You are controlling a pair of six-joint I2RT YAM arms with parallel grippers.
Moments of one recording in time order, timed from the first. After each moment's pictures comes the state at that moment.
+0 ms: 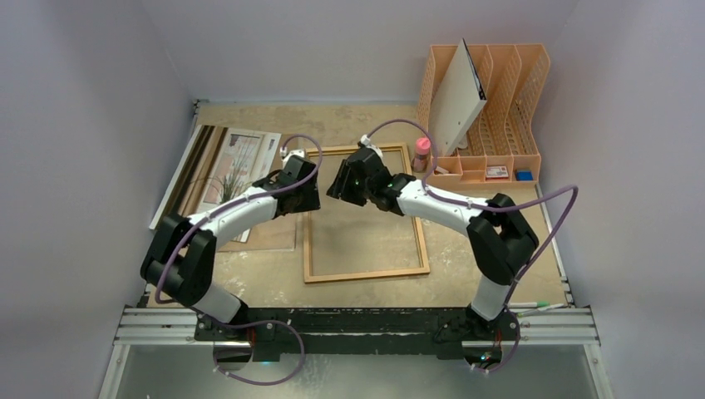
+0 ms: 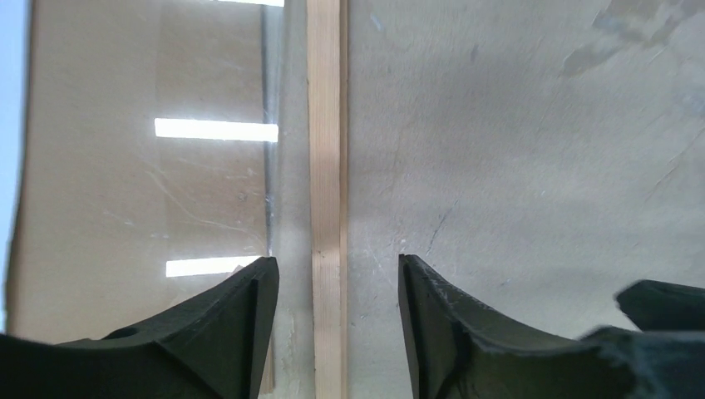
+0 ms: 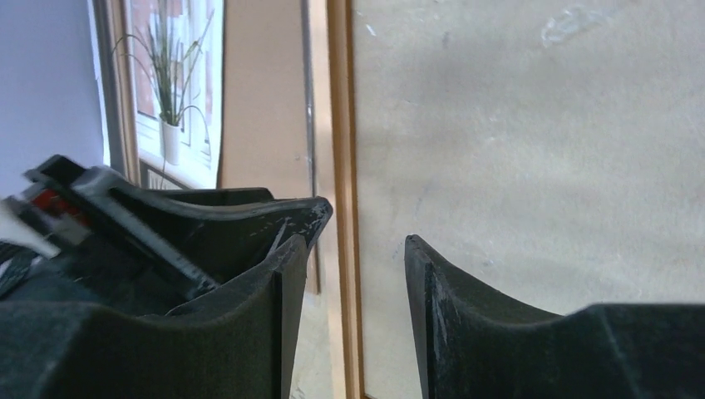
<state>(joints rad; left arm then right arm) -0.52 1.55 0.95 -0.37 -0.25 -0.58 0.78 1.75 1.21 -0.17 0.05 0.95</state>
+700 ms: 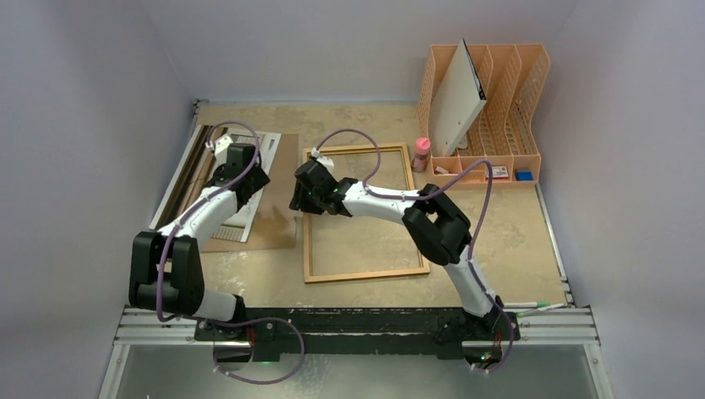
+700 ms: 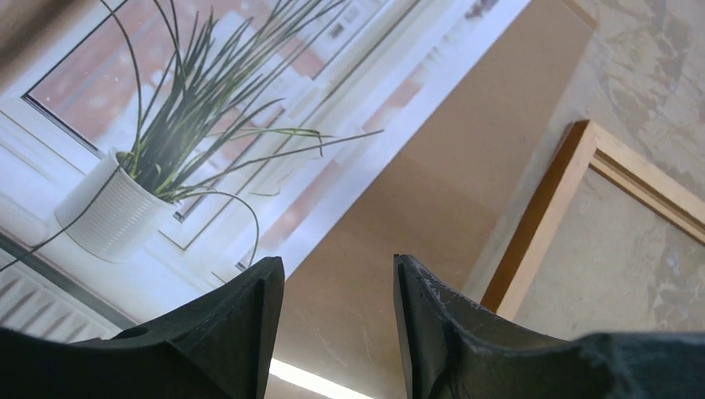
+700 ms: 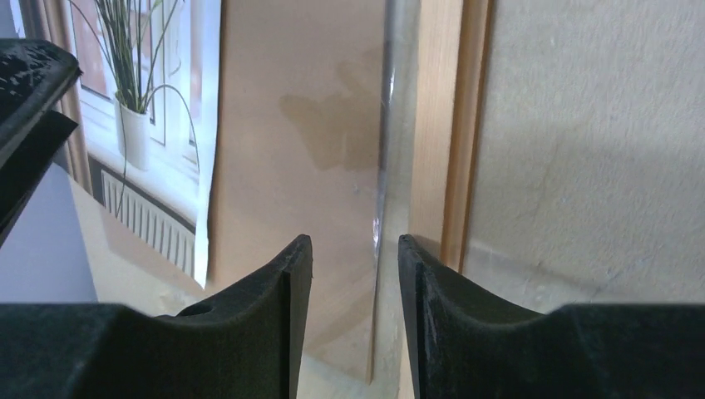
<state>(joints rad) -0.15 1.43 0.89 -0.26 -0.38 -0.67 0.94 2.18 1.62 -0.22 0.10 0.96</state>
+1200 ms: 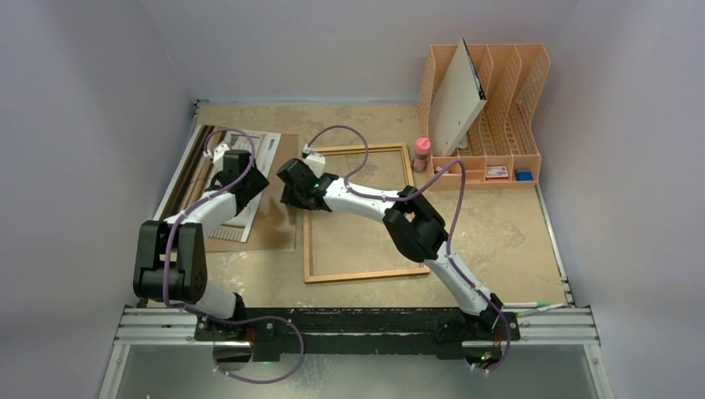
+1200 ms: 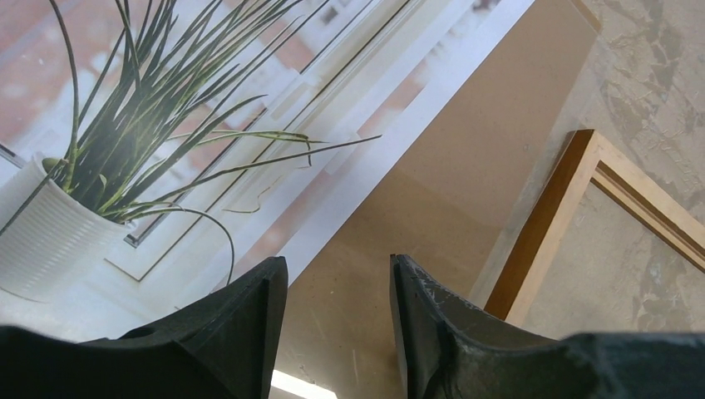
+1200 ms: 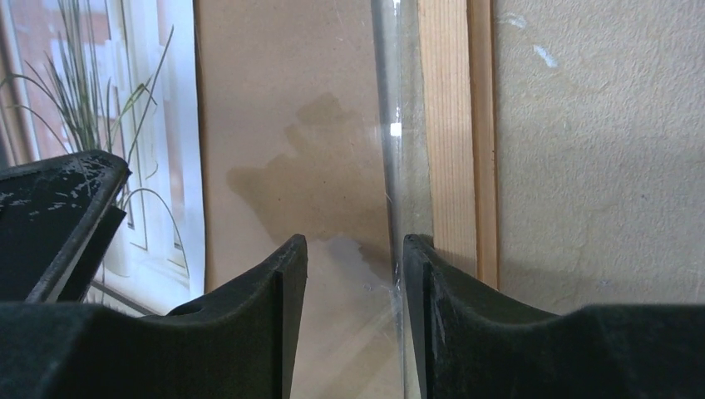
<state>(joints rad) -0.06 1.50 0.81 -0.06 -0.23 -0.71 0.96 2.40 1.95 -0.39 0.28 1.04</state>
